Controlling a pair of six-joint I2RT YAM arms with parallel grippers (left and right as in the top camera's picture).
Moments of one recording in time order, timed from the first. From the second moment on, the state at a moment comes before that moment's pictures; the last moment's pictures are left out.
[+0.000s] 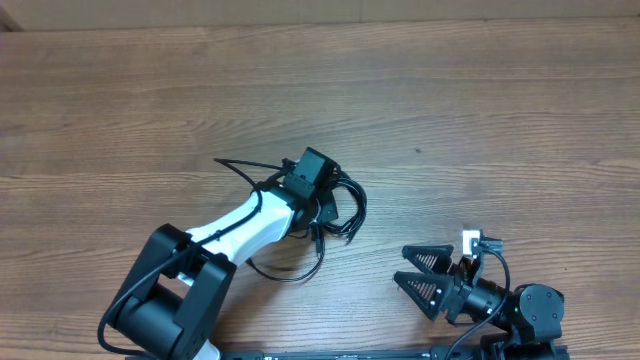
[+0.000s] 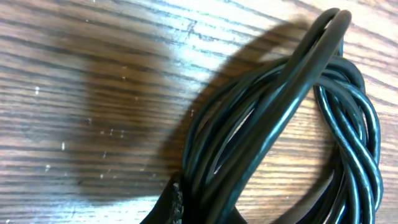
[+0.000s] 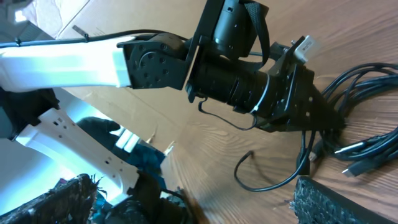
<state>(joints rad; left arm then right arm) -0.56 1.76 0.93 -0.40 0.08 -0.80 0.11 0.01 0.02 0.00 -1.01 0.90</state>
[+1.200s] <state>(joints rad) -0.55 1.06 0.92 -0.58 -0.03 -0.64 0.15 0.20 0.55 -0.51 -0.78 0.79</state>
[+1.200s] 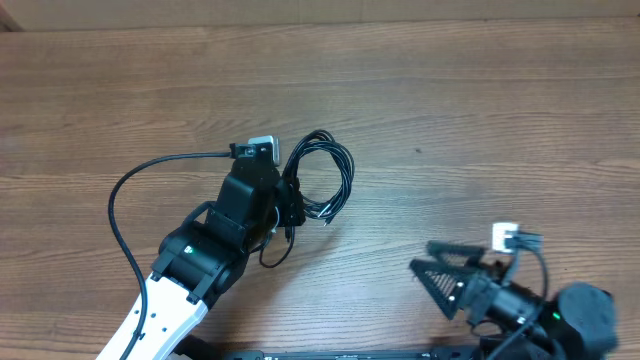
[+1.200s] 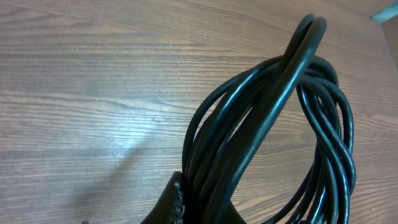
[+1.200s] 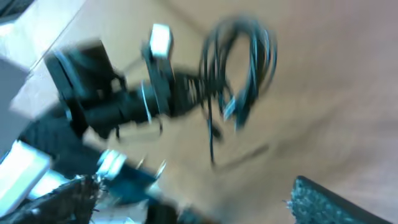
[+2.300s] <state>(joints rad) -0.87 1.14 0.92 -0.28 -0.05 -0.42 0.42 0.67 0.73 -0.59 -0.45 0.71</state>
